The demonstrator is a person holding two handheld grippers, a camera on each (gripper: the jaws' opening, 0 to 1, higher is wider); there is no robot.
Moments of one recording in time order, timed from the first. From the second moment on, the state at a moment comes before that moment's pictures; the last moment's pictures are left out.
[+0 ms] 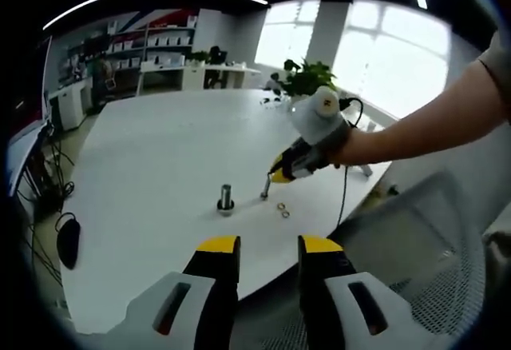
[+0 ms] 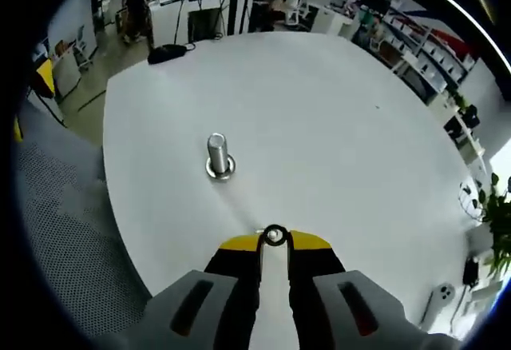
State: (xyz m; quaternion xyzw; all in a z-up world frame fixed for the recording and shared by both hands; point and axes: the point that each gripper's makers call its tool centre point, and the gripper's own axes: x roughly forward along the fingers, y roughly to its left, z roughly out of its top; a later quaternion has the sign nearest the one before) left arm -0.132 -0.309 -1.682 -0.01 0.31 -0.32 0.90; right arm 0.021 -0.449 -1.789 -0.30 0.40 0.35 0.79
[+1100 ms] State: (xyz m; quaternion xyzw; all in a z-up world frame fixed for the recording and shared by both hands) left arm -0.133 -0.306 -1.689 -0.01 0.32 -0.31 0.89; right arm 0.027 -0.449 -1.839 -0.31 0.47 0.36 0.74
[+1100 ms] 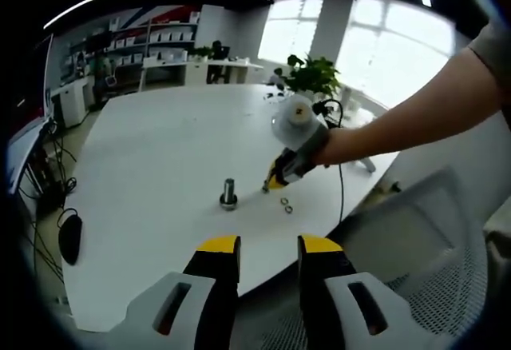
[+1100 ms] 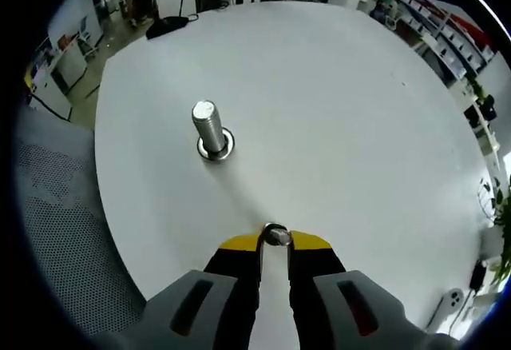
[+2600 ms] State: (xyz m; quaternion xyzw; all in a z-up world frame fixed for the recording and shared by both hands) left arm -0.135 -0.309 -1.688 0.00 0.32 -0.32 0.89; right arm -0.019 -0.469 -1.849 -0.28 0.51 0.35 0.73
